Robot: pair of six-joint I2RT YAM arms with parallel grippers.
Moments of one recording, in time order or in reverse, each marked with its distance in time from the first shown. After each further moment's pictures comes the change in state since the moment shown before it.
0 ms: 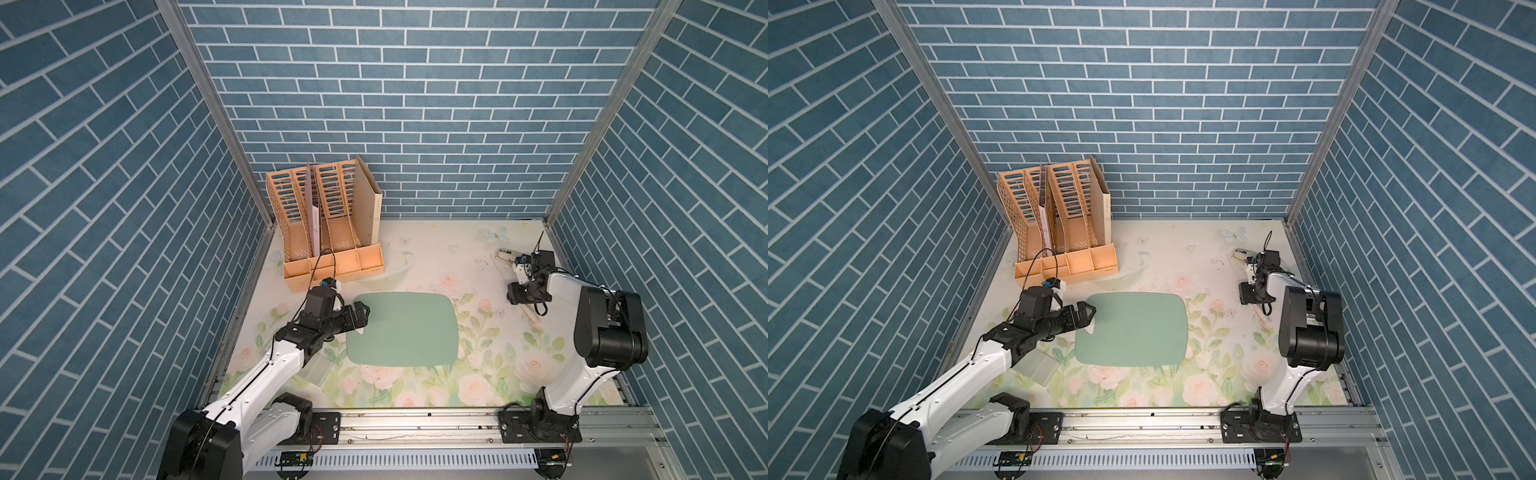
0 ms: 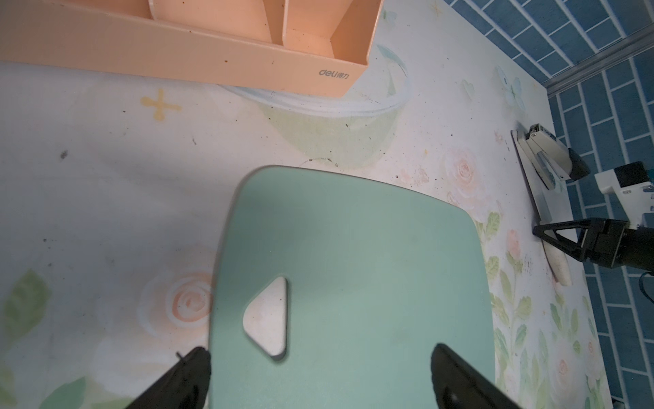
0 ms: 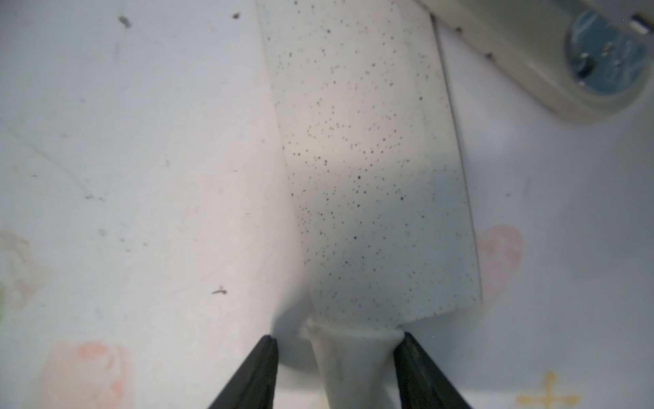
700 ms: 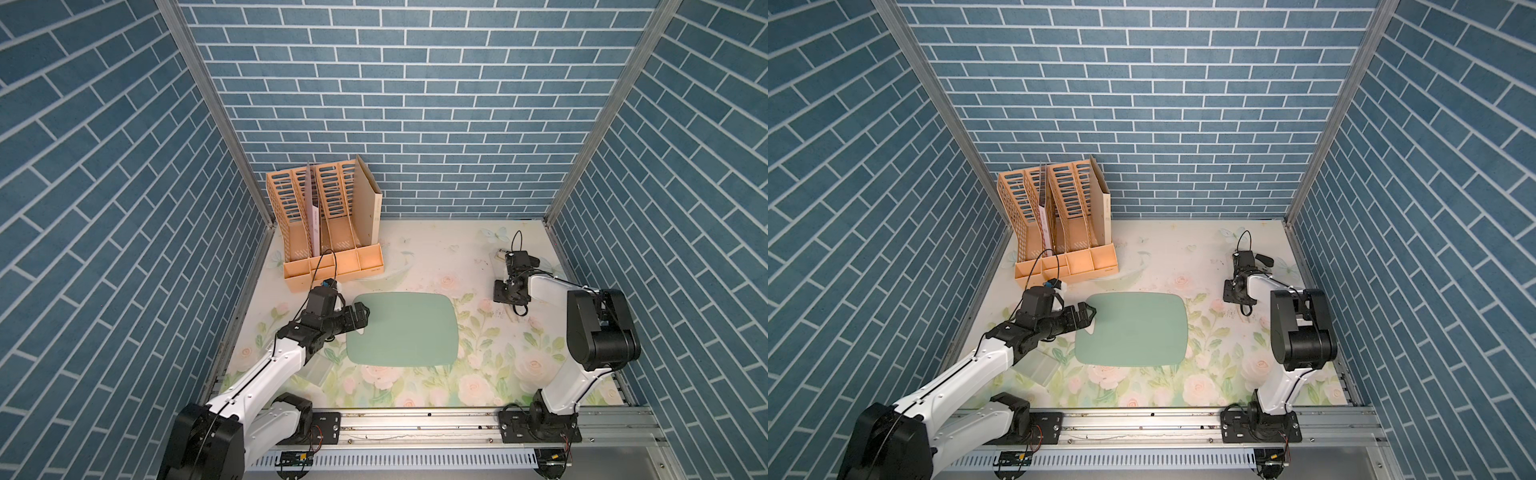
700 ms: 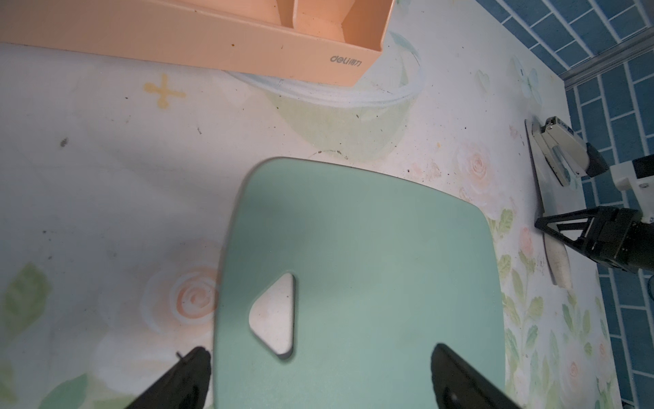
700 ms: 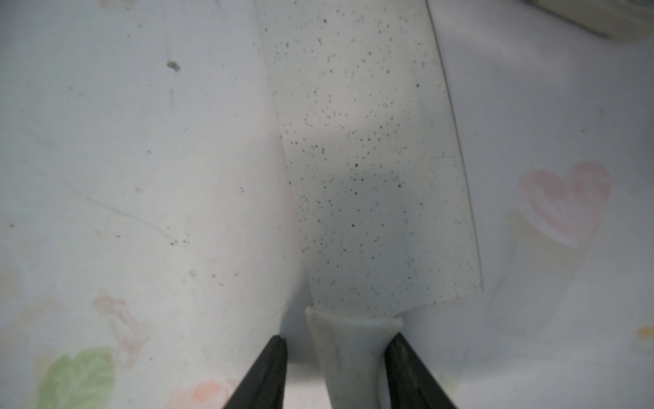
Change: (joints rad) left arm 0.000 0.030 0.000 -0.002 -0.008 0.000; right arm 0.166 -0.011 -0.032 0.035 0.156 0.408
